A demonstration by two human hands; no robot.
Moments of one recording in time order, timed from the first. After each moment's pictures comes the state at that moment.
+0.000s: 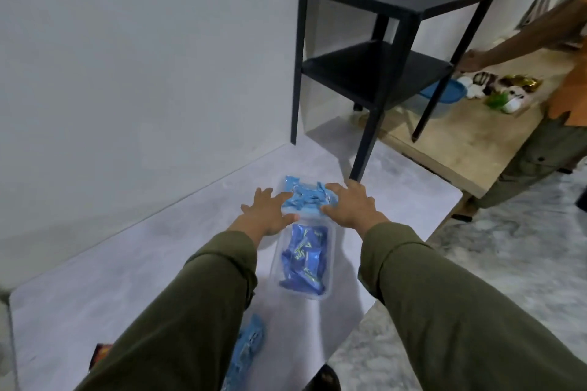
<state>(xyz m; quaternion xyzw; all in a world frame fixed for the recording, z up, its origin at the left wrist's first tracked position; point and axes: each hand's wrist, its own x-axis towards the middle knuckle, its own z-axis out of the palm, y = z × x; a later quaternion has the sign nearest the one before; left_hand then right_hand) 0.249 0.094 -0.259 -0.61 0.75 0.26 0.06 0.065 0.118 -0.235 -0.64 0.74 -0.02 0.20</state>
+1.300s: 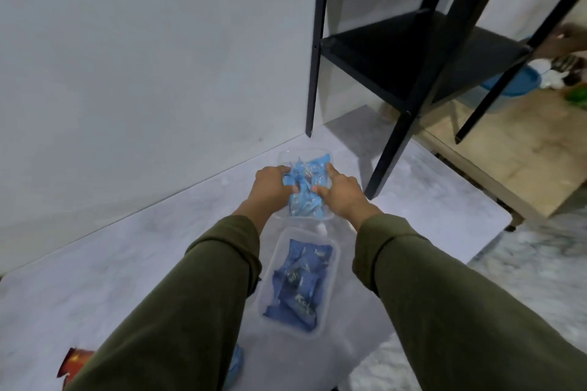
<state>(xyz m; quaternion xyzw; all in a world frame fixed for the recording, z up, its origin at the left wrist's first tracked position) 0.209 0.007 -0.266 -0.71 0.60 0.33 -0.16 0.056 0.008 -0.278 -0.63 0.68 -0.12 0.36</state>
